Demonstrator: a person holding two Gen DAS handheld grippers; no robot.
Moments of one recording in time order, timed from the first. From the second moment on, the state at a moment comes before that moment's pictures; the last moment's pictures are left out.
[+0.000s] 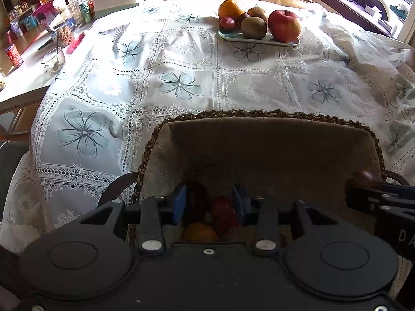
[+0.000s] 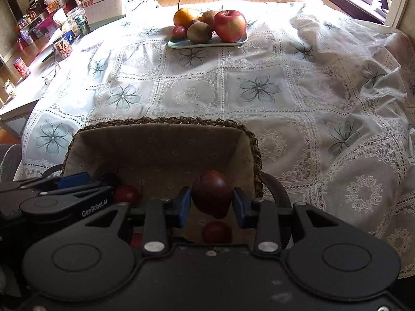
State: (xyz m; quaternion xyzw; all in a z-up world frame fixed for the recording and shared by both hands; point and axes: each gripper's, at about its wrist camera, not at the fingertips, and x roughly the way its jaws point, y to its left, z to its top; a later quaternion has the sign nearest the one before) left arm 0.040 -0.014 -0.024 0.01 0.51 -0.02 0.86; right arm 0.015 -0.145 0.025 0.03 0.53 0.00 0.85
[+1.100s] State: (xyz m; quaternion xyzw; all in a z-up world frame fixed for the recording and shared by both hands) left arm 0.009 -0.004 -0.002 0.01 0.48 -0.02 0.88; right arm -0.010 -0.137 0.033 0.01 0.52 0.01 0.85
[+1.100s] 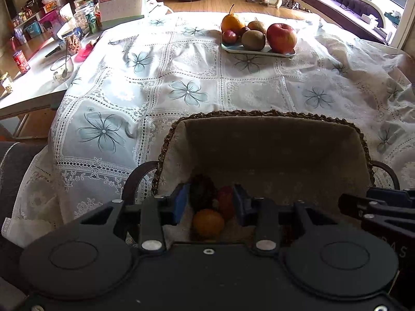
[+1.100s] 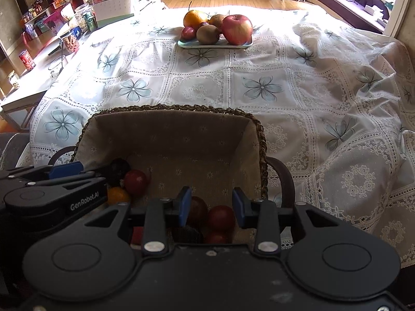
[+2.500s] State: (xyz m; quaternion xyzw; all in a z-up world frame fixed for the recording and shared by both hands) left arm -0.009 0.004 -0.002 0.01 0.49 -0.03 0.87; right arm -0.022 -0.128 0.025 0.02 0.56 0.01 0.83
